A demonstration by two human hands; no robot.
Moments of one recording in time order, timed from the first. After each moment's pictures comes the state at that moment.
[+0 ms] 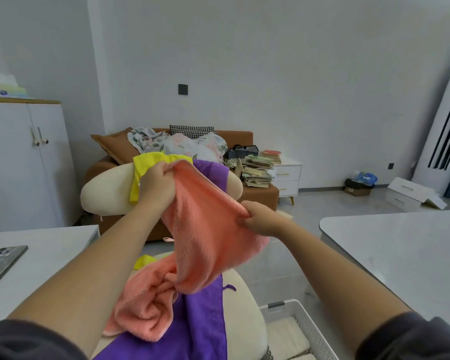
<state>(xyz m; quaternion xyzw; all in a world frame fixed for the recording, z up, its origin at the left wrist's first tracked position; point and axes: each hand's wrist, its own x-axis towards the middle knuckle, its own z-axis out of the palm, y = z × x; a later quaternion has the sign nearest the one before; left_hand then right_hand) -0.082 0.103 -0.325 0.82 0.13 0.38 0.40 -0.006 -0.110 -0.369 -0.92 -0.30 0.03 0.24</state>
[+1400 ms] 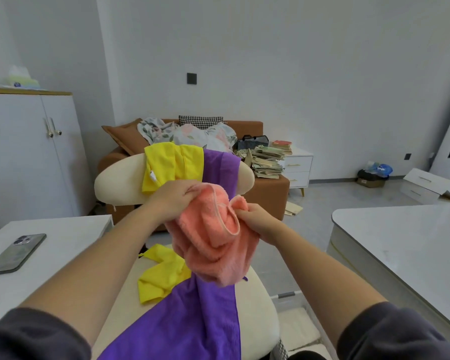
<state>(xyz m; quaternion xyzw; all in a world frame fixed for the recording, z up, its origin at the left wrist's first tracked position) -0.086 0.128 -0.360 0.94 -0.06 0.18 0.27 -0.014 -0.076 -0.406 -0.78 -0.20 0.16 0.58</state>
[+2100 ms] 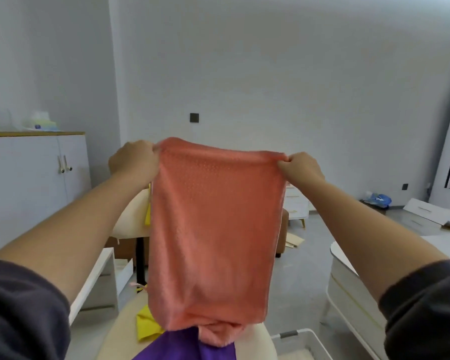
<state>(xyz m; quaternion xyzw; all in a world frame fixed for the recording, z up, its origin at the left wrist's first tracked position) -0.114 0.151 -0.223 0.89 0.24 0.39 0.08 -0.009 -0.142 -0.229 -0.90 -0.07 -0.24 0.36</state>
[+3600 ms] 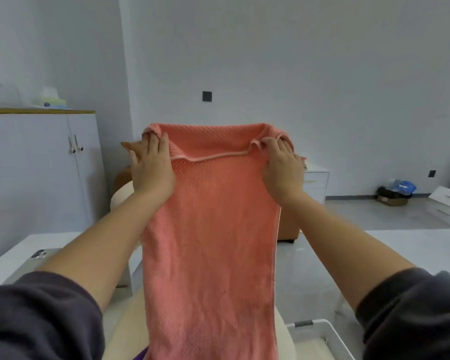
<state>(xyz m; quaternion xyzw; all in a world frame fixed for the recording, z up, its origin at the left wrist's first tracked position) -0.058 0.179 -0.299 0.88 0.18 0.43 0.02 0.035 -0.053 -0.297 -0.80 -0.25 -0.48 0.25</state>
